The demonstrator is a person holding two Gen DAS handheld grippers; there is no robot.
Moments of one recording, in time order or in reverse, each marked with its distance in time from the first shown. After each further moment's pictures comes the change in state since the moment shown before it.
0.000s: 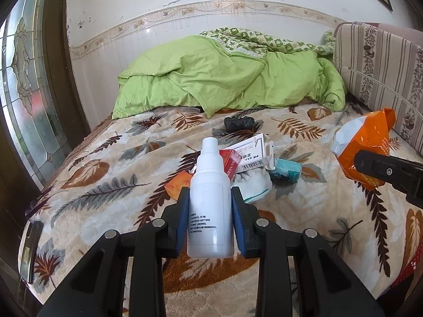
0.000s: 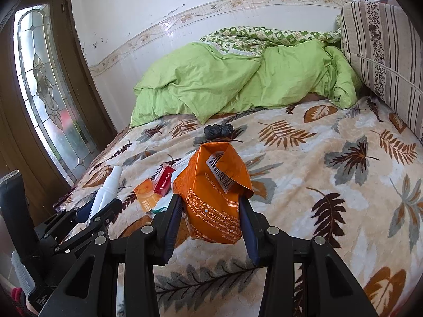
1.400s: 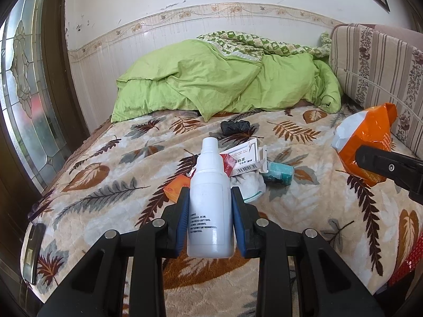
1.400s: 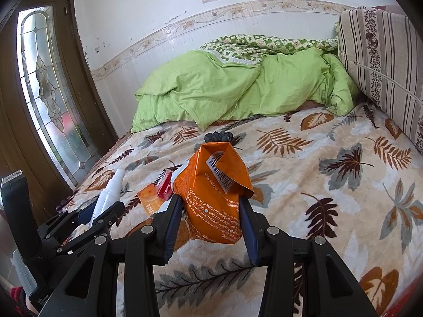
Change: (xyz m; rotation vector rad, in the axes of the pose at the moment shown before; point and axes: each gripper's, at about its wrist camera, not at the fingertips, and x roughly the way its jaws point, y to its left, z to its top) left arm -0.008 -0.003 0.003 0.007 -0.004 -0.008; right arm -0.018 0.005 0.004 -0.008 -0.029 -0.007
